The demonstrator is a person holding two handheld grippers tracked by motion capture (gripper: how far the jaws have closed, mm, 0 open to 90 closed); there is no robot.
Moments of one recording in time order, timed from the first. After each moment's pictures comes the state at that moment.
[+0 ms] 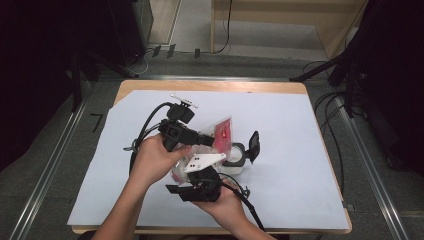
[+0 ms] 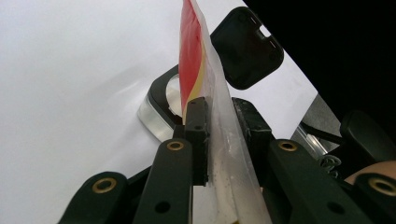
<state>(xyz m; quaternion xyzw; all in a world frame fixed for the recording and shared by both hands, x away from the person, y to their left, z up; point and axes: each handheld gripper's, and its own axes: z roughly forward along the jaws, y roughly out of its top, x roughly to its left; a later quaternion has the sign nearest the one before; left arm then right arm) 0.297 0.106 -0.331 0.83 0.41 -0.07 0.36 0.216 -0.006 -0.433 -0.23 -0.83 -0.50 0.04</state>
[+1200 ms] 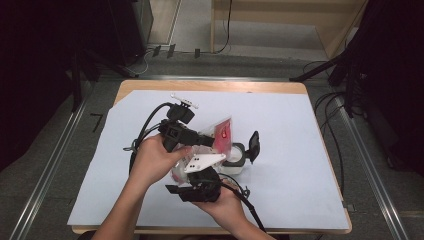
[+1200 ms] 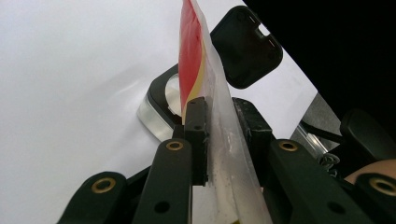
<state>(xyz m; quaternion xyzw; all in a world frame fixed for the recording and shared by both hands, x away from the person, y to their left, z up) 0.296 0.106 -0.330 0.83 0.41 -0.07 0.36 0.215 -0.006 -0.434 -0.23 -0.83 -0.51 0.03</state>
